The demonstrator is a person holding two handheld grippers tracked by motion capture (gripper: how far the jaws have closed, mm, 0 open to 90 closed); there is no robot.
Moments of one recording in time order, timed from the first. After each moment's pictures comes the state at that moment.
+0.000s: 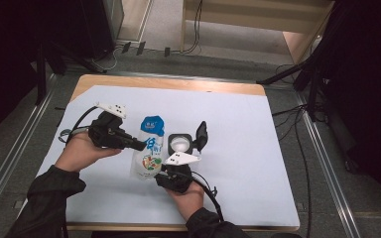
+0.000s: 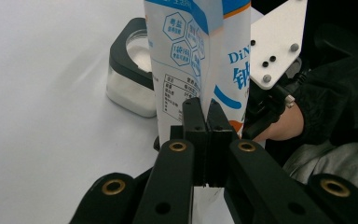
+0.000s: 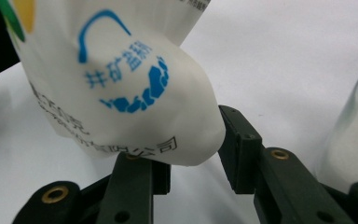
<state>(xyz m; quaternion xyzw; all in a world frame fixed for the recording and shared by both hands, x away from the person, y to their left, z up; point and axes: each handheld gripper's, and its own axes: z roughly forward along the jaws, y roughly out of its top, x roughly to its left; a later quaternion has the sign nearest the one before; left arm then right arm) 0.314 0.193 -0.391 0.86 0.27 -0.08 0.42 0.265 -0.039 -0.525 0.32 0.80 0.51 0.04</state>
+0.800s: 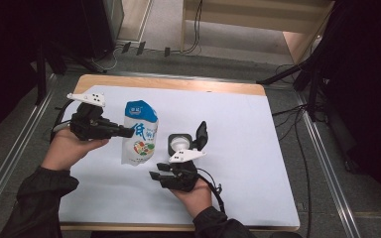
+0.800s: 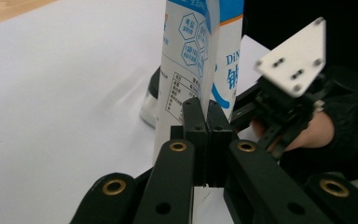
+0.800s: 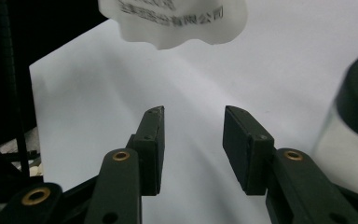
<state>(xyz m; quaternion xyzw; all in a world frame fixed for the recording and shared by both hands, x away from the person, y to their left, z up) 0.309 0.226 -0.370 0.83 0.31 -0.01 0.46 0.264 -0.056 -0.497 0.29 0.82 0.49 0.00</state>
